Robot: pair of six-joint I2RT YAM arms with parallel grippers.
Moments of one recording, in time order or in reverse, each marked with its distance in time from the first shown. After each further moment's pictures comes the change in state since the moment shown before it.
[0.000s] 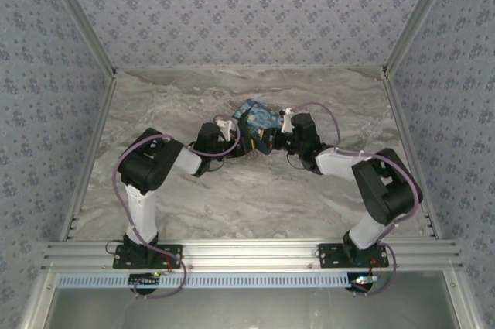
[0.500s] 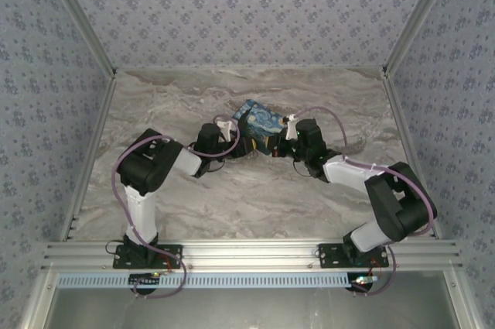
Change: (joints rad) left arm -0.006 -0.010 -0.006 0.004 0.000 -0.056; right arm 0.004 -0.106 -0.075 -0.088 0.024 -0.072
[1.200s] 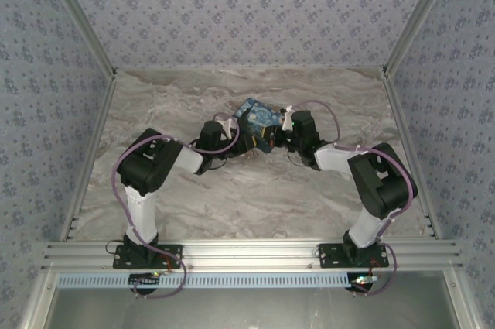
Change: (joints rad) left arm -0.010 0.000 0.047 -0.084 -0.046 -0.092; right arm -0.029 0.185 0.112 0.089 -0.014 0.078
